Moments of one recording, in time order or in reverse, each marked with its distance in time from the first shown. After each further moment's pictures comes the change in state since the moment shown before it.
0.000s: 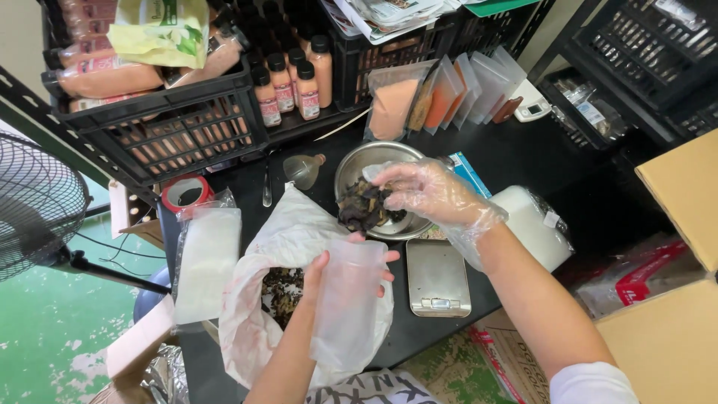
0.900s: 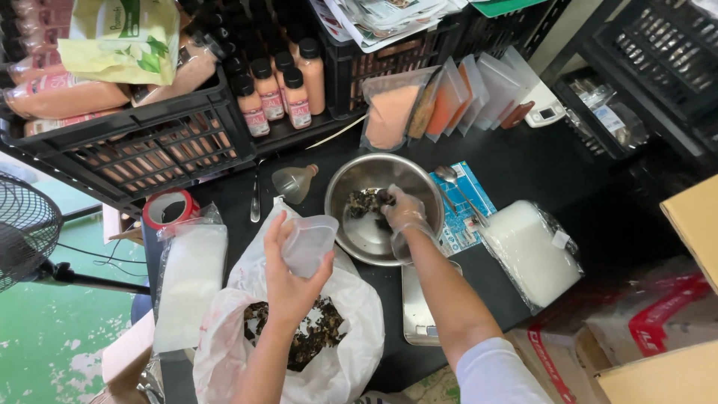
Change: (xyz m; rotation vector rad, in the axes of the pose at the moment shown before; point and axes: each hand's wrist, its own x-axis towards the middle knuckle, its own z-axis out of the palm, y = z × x) left_hand 0.055 0.058 0.046 1.733 1.010 0.315; right_hand 0.078 0.330 -0.018 -0.657 0.327 0.925
